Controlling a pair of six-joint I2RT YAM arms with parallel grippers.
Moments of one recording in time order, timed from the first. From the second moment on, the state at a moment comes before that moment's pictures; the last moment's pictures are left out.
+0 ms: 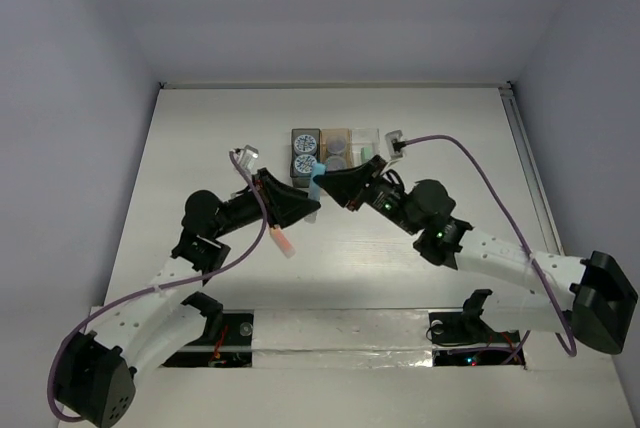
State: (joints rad) left arm -0.48 0.81 0.46 0.57 0.75 -0.86; right arm 0.95 1.15 0.70 0.70 0.00 0.71
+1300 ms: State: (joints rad) left arm -0.44 0.47 0.15 0.17 0.09 -0.77; right arm 0.37 1.90 1.44 -0.18 -0.09 0.35
